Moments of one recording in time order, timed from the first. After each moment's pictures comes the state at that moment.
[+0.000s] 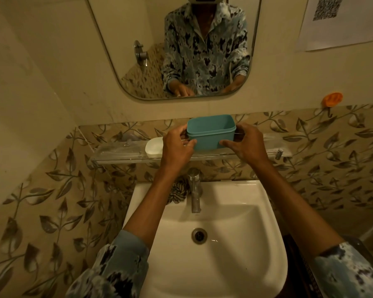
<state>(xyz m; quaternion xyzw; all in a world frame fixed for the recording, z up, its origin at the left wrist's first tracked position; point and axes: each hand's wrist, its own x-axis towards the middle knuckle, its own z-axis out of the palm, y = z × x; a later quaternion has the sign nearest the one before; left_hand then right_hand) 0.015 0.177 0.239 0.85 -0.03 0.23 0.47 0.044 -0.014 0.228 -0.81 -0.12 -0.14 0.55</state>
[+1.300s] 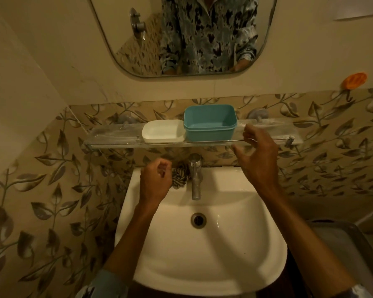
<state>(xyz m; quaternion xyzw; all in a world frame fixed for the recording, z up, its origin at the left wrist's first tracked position) -0.039 0.240 0.123 0.87 0.07 0.25 0.42 -0.001 -0.011 0.180 -0.82 -0.09 -0.27 0.49</state>
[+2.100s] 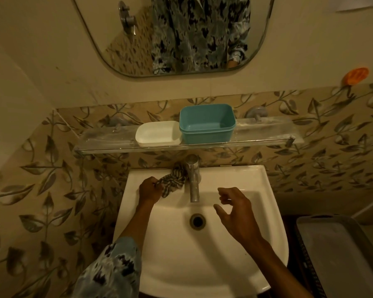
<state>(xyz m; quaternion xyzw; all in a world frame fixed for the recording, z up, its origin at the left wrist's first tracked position) 0.006 0.282 0.026 0.91 0.21 0.02 0.36 -0.074 0.009 0.076 -0.87 -0.10 -0.08 0.48</state>
